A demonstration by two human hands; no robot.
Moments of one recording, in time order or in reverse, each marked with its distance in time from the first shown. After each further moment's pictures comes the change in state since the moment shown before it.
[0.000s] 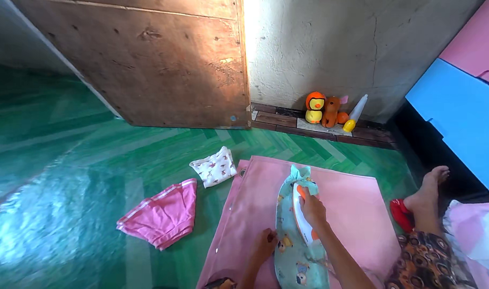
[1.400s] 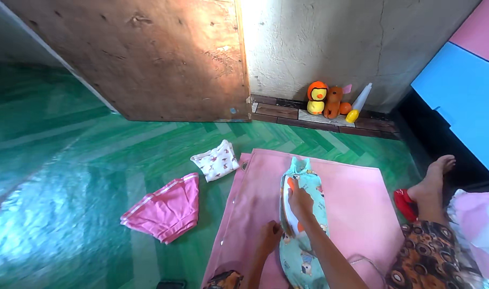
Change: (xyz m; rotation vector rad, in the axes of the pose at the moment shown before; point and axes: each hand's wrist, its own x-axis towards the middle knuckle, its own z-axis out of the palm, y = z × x) left_hand 0.003 0.001 0.000 0.021 -0.003 -0.014; right_hand -0.011 -0.057 0.016 0.065 -0.024 0.050
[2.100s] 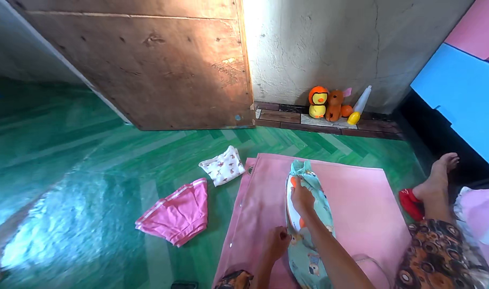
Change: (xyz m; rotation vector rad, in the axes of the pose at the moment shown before) left_hand -0.012 -0.002 0.002 0.045 -0.021 0.060; right_hand 0.007 -0.013 0.000 0.032 0.030 0.004
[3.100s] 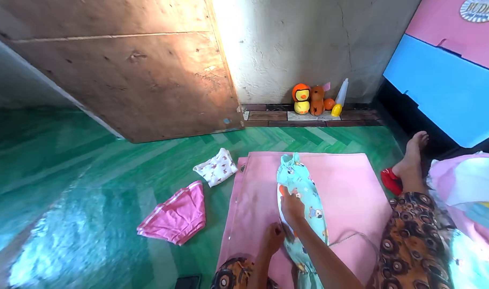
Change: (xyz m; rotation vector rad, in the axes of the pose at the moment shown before) left_hand -0.024 0.004 0.016 0.057 0.029 -0.030; right_hand -0.060 0.025 0.029 0.011 -0.029 -0.045
